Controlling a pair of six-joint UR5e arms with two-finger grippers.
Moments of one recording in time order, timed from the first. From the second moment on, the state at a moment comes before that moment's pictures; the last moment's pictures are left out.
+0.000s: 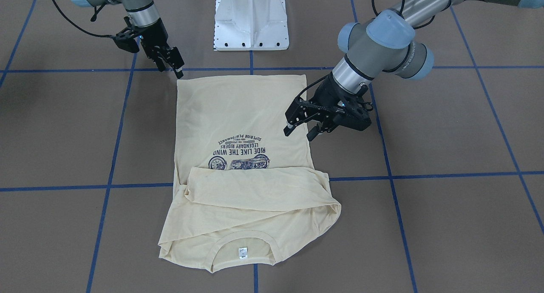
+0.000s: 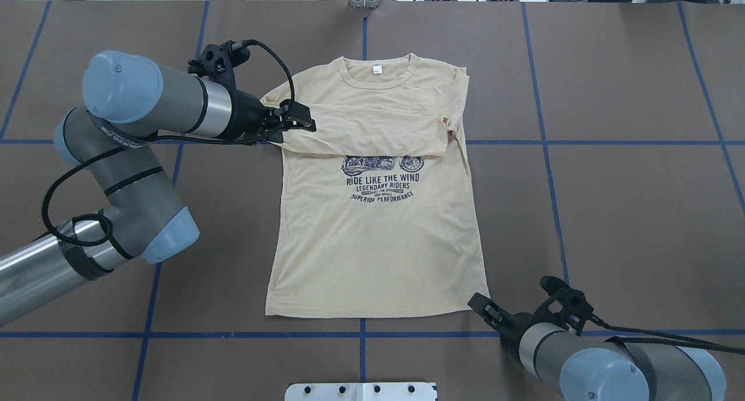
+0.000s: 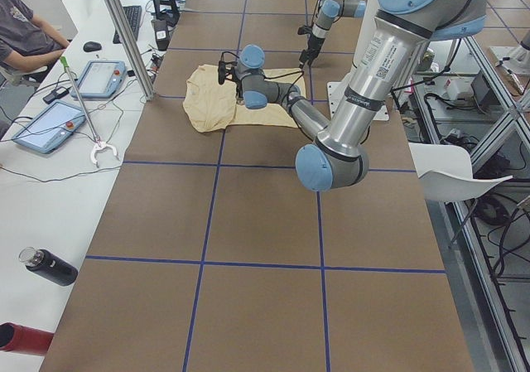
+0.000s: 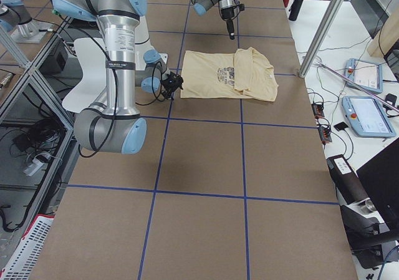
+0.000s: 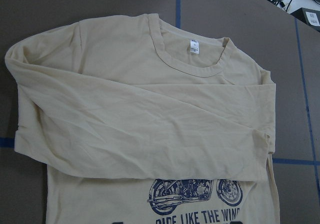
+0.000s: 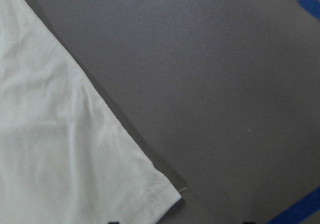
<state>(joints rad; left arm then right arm) -0.71 -2.10 -1.62 -2.32 -1.97 -1.43 0.05 -1.56 2.06 -1.15 1.29 2.21</state>
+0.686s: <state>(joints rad) -0.71 -2.10 -1.62 -2.32 -1.96 -1.43 0.08 -1.54 2.05 -1.19 1.29 2.20</state>
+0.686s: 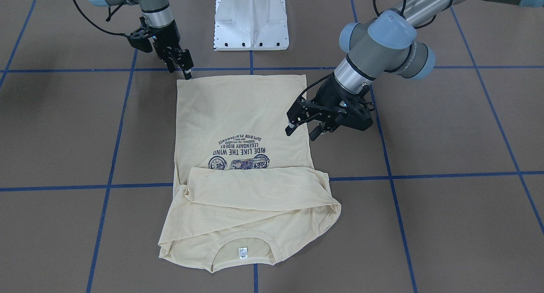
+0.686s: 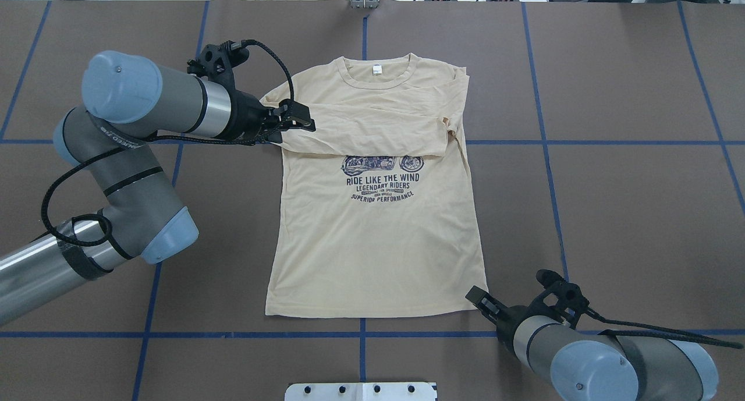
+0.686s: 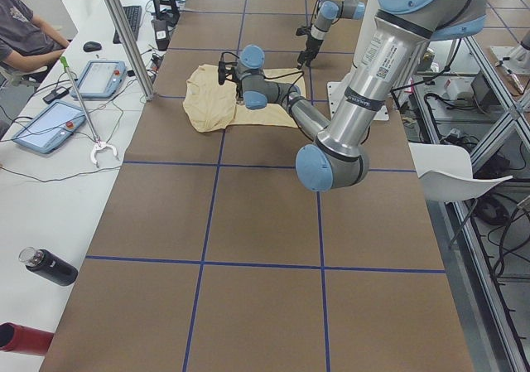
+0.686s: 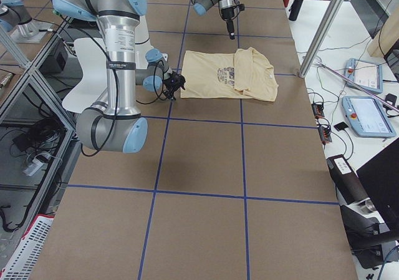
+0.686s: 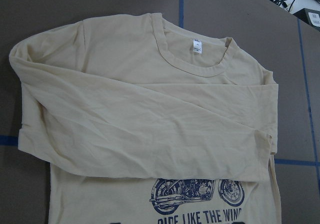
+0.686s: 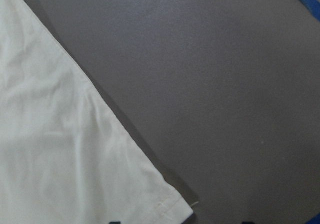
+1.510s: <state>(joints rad) -0.71 -2.09 -1.62 -2.32 -1.96 -1.43 0.08 -1.52 2.02 -1.19 1.29 2.20</state>
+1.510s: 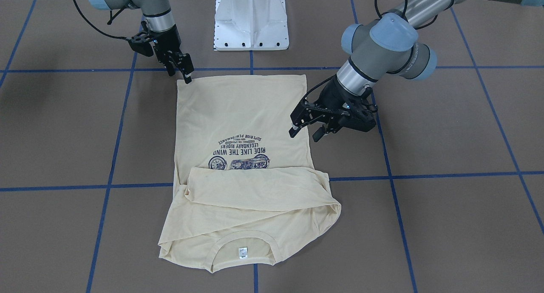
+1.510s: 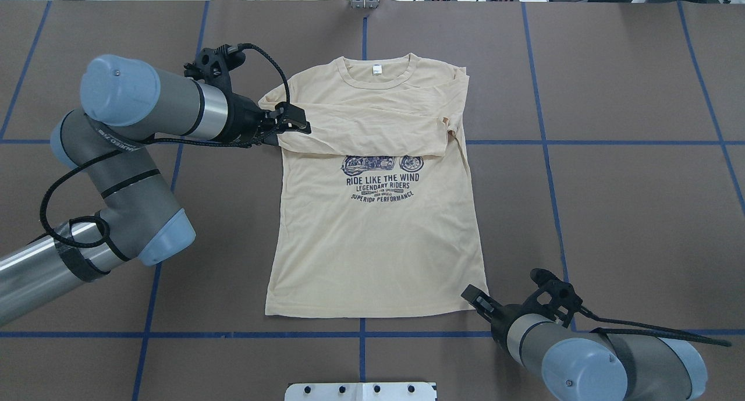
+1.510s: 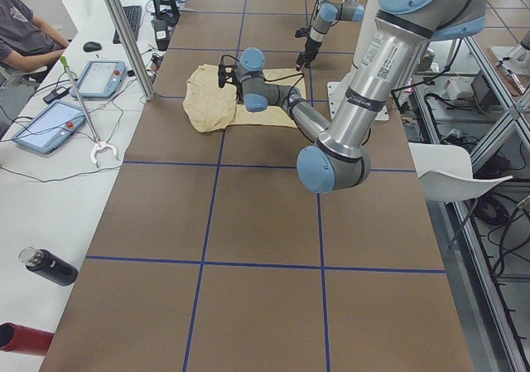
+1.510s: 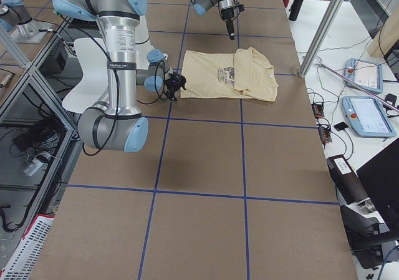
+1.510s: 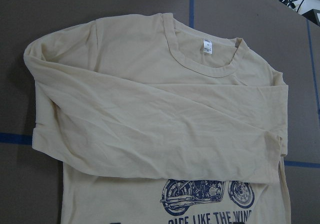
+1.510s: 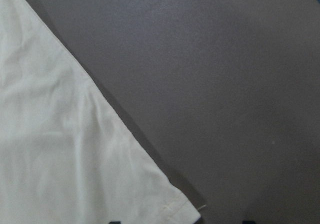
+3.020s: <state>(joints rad) -0.71 -2.09 -1.61 -2.32 -1.96 -1.44 0.10 -1.52 2.02 -1.19 1.31 2.20</state>
